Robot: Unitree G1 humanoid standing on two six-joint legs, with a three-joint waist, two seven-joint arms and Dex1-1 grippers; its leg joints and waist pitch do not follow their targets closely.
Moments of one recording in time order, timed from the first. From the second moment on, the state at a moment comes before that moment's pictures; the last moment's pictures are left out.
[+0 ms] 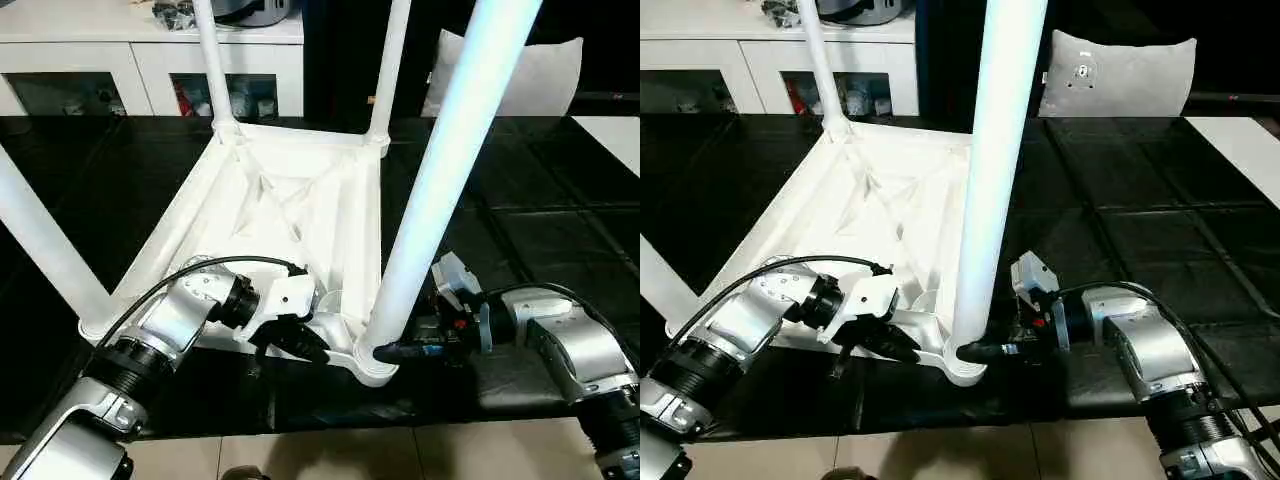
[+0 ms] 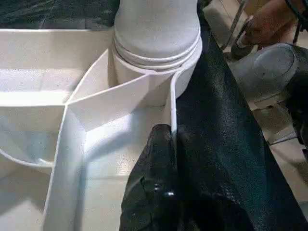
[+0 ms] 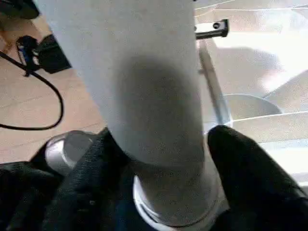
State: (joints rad) left arm -0.56 0.42 -0.43 0.42 -0.01 0.07 -1.45; right arm -0.35 -0.52 0.20 0.20 0.32 0.33 1.43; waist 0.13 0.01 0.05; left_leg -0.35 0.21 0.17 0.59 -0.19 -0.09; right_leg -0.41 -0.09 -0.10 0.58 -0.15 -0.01
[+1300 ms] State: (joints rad) left arm -0.52 0.13 -0.28 0.33 0.07 0.45 -0.79; right arm -0.38 -0.17 0.01 0.21 0.16 0.41 0.57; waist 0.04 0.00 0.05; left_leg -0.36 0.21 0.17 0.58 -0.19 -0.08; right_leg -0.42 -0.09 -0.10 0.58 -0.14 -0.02
